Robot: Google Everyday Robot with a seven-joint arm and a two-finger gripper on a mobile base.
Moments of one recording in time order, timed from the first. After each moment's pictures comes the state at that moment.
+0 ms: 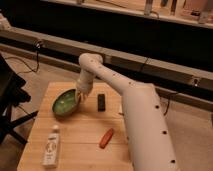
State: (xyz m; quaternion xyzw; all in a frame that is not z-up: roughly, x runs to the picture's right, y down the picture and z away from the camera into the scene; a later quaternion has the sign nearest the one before) arm -0.124 0.082 0.854 -0.29 -0.42 -0.46 0.72
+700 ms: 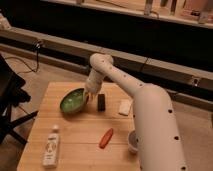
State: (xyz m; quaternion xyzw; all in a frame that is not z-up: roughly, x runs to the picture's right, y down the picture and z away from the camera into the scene) arm -0.092 0.076 0.858 -0.29 -0.42 -0.43 0.74
